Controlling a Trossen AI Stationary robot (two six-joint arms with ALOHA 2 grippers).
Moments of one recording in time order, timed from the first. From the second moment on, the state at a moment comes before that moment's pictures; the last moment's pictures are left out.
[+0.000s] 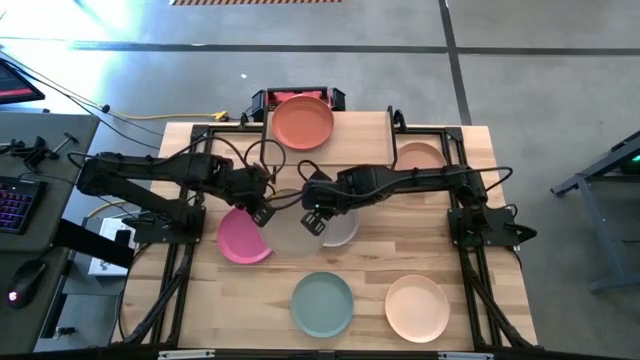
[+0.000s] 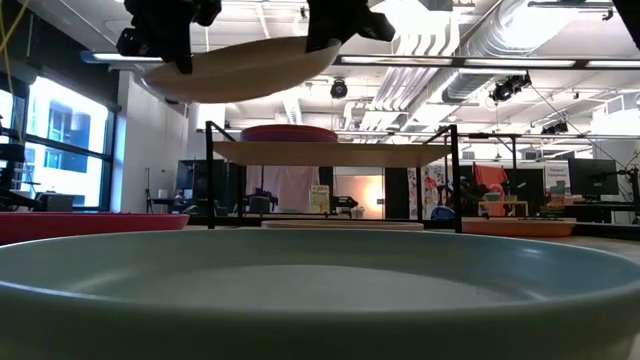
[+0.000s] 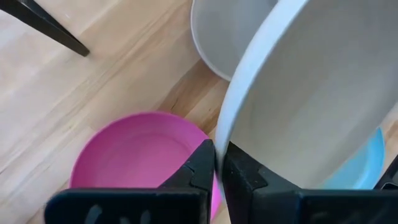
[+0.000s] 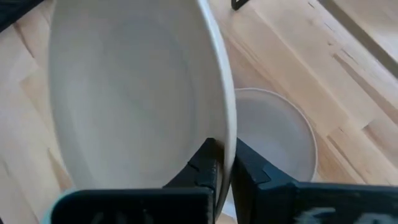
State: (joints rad) left arm -0.03 1.24 1.20 -1.09 -0.11 -0.81; right arm 0.11 2.01 2.08 -1.18 0.22 0.71
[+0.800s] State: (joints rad) left arm -0.02 1.20 1.20 -1.07 -0.10 -0.80; right arm 0.09 2.01 2.08 -1.23 0.20 0.74
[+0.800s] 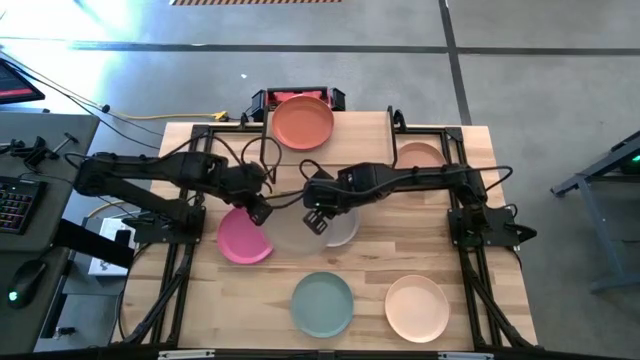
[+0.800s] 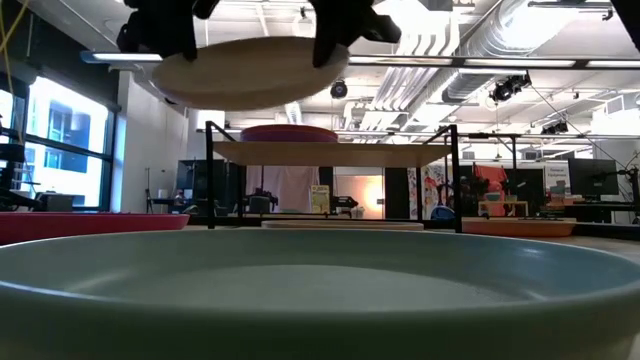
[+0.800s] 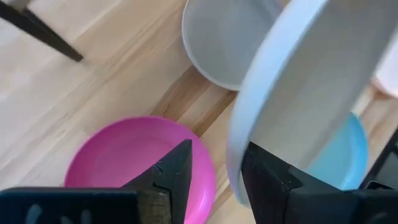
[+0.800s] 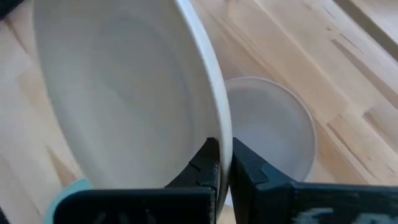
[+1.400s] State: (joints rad) left arm 0.04 1.08 1.20 -1.05 -0.18 -0.70; right arm -0.10 2.00 2.08 -1.21 0.02 0.49
